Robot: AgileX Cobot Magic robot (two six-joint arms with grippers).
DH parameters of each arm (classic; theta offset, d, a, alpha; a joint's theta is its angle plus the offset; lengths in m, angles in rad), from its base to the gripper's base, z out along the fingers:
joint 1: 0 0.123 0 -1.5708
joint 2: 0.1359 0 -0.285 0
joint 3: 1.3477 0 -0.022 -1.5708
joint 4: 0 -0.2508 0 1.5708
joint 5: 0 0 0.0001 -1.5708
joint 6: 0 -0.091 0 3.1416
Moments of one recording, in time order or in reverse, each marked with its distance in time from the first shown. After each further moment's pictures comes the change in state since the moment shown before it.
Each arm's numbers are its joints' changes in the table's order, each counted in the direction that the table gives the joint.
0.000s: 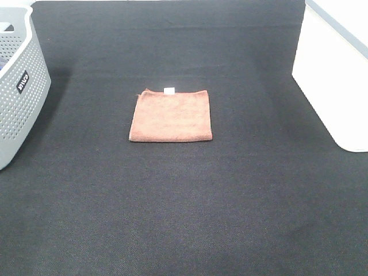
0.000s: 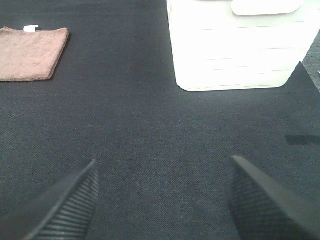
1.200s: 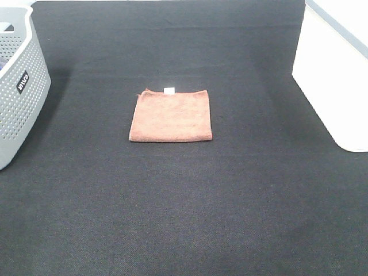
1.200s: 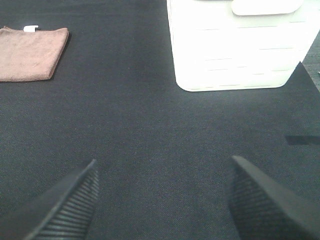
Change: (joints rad) left arm 0.000 0.000 0.000 0.000 0.000 0.000; right arm 0.000 0.000 0.000 0.000 0.000 0.000
